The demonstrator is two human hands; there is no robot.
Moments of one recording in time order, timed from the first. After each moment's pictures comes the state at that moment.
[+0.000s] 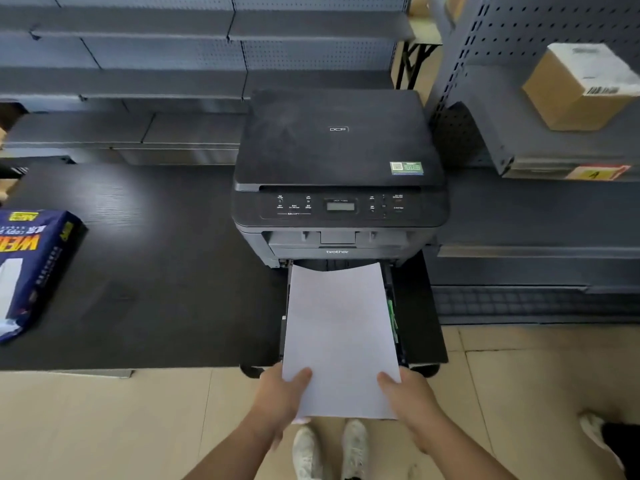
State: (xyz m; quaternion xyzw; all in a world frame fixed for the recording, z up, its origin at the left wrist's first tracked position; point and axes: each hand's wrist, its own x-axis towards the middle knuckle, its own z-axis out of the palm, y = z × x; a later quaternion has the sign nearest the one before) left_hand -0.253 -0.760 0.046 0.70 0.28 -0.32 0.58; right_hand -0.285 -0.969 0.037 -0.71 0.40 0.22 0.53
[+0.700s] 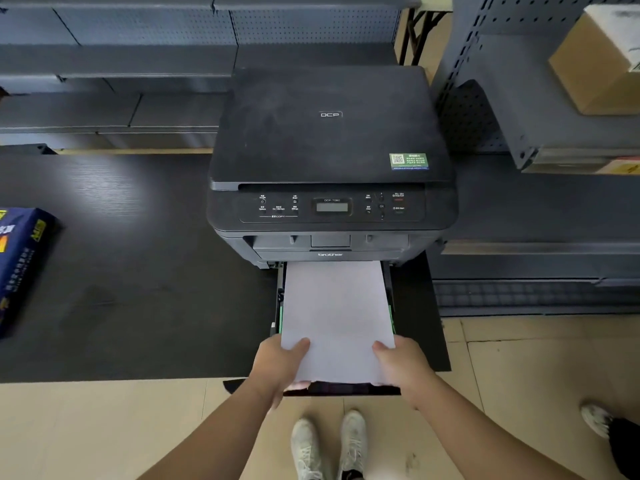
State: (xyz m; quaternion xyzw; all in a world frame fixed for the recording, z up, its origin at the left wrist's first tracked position) left_hand -0.177 -0.786 0.020 0.68 0.32 -0.33 0.57; right_hand -0.207 -0.994 0.009 -0.70 0.41 0.25 0.52
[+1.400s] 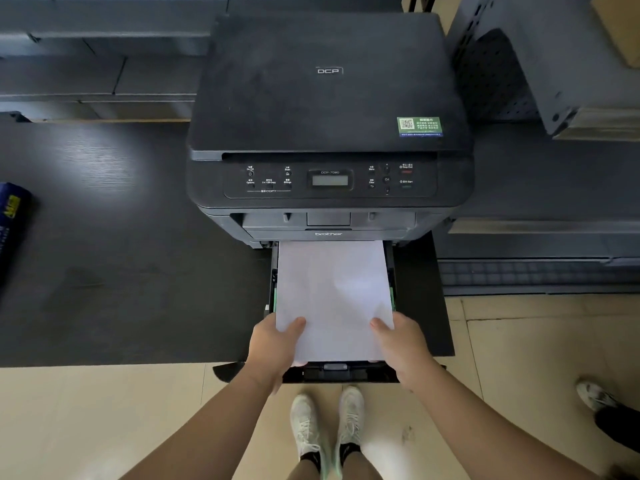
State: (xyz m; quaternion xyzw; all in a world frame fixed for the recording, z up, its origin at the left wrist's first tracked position) left_hand -0.173 -0.789 -0.011 0.72 0.32 -0.26 0.56; right_hand -0.200 -0.994 -0.014 -0.72 0.40 0.20 0.53
